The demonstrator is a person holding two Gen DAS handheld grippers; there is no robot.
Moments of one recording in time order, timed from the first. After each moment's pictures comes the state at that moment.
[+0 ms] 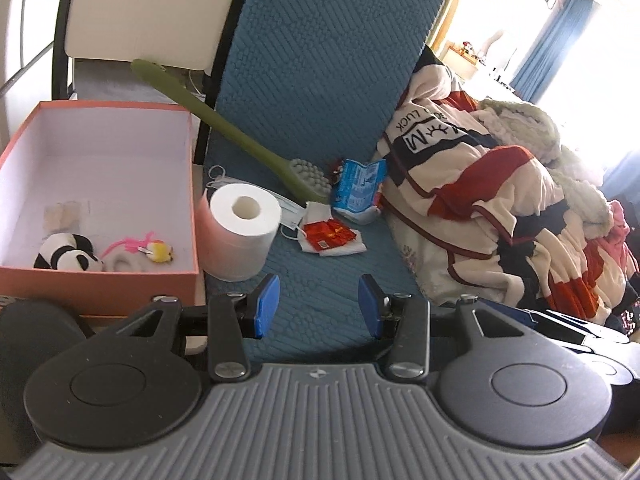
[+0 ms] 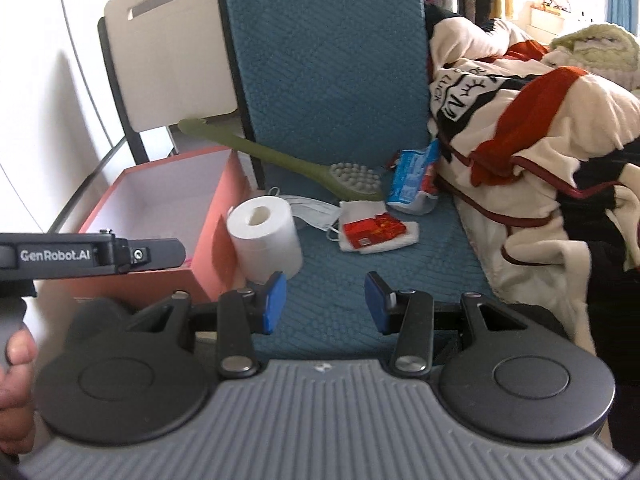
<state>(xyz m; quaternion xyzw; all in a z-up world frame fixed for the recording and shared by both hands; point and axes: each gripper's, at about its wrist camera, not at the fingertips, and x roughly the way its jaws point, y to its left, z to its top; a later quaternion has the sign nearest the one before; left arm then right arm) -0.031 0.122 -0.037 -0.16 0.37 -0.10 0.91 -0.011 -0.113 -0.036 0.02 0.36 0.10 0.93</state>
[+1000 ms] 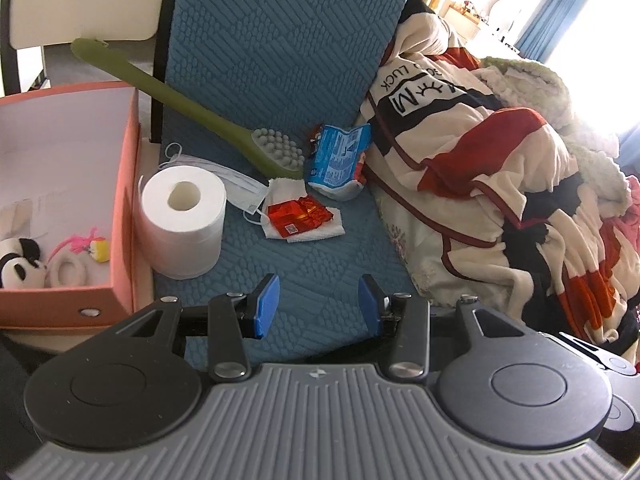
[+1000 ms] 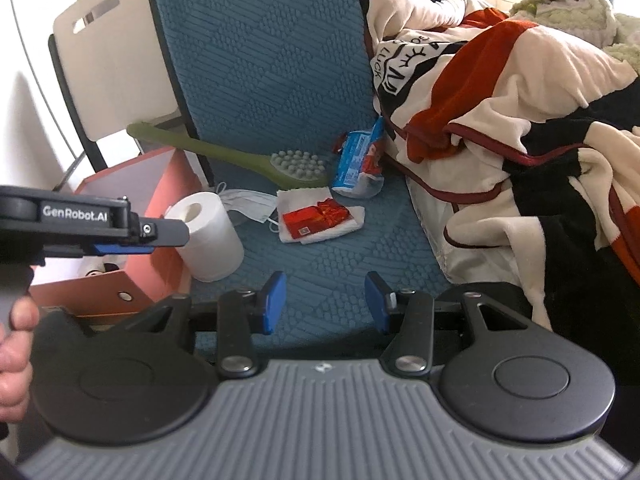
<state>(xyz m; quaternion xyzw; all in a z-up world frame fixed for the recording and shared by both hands) 0.037 0.044 -0.055 -0.14 0.42 -0.11 0.89 0.016 -0.183 -0.061 0.04 0.38 0.08 0.92</state>
